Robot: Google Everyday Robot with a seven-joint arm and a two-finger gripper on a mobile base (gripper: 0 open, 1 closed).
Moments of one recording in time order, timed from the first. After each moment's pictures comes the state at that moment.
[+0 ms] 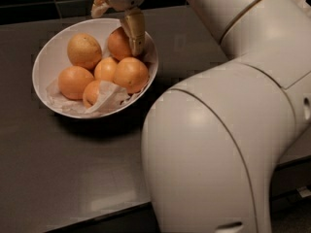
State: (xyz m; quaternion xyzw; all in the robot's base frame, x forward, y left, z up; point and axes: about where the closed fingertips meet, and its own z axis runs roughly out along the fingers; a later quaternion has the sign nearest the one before) arm 0.641 0.084 0.971 -0.91 0.38 0.00 0.16
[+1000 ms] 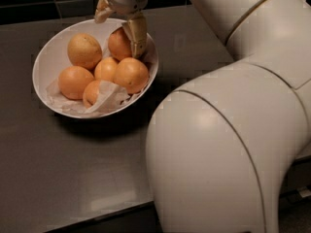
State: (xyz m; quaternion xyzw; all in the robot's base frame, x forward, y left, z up) arm 0.632 0.078 0.965 -0.91 0.38 0.01 0.15
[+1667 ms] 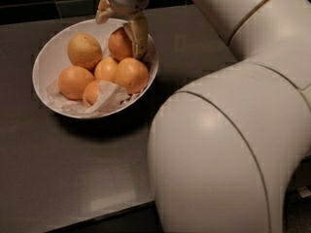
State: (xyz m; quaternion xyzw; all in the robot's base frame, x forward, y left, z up) arm 0.628 0.076 0.965 -0.91 0.38 0.02 0.15
